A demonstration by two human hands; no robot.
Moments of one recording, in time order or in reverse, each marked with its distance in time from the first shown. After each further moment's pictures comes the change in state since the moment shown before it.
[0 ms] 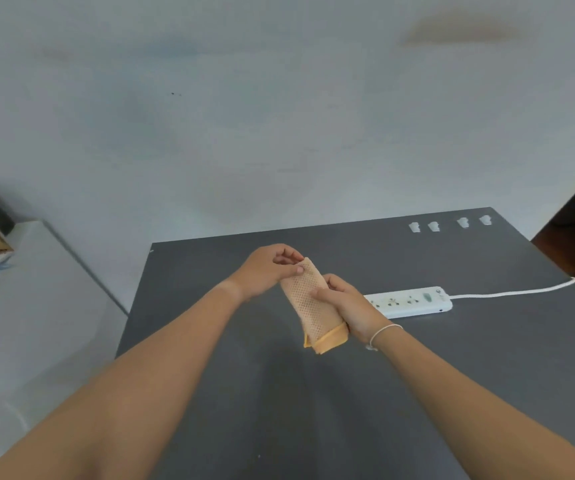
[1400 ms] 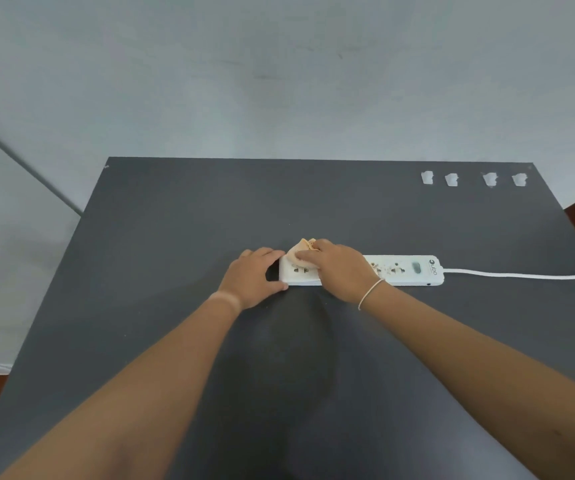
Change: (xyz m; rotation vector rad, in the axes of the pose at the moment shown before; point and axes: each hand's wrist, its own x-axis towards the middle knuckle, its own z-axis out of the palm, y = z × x) left_hand 0.030 -0.097 0.106 0.552 0.065 -0.157; right_hand 0.054 0.041 -0.072 -1.476 -0.167 -0.274
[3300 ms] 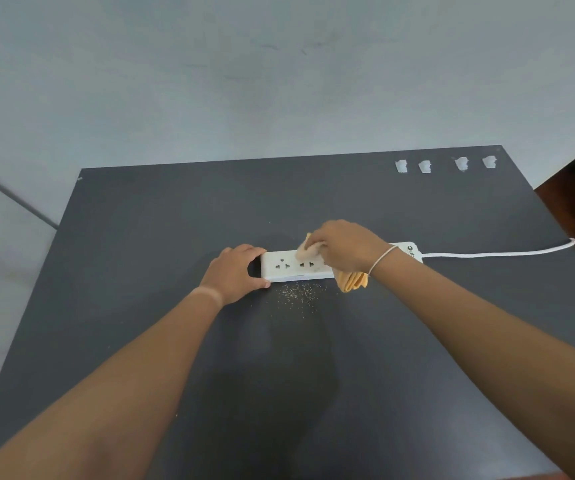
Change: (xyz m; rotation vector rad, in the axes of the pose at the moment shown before) left_hand 0.003 0.007 -0.009 0.028 -0.058 -0.032; right_hand -0.019 0.019 -0.054 0.184 -0.175 0.158
